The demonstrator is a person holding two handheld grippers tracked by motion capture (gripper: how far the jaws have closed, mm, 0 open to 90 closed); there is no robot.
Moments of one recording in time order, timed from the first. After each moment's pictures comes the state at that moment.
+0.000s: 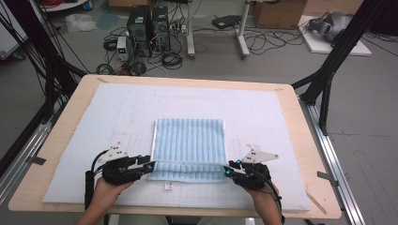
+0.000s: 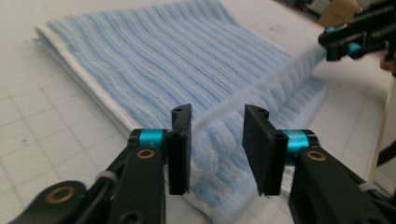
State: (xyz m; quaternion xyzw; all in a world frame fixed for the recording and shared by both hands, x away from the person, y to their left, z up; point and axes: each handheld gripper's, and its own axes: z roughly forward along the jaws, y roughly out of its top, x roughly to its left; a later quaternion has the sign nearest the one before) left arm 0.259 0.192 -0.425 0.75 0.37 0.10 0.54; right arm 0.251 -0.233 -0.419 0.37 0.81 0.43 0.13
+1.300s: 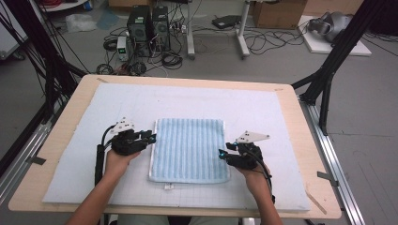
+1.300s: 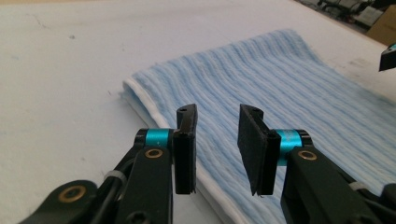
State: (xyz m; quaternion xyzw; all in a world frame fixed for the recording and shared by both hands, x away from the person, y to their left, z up) left arm 0.350 0.184 -0.432 0.75 0.40 0.16 0.51; right arm 0.313 -0.219 -0.422 0.38 0.81 0.43 0.14
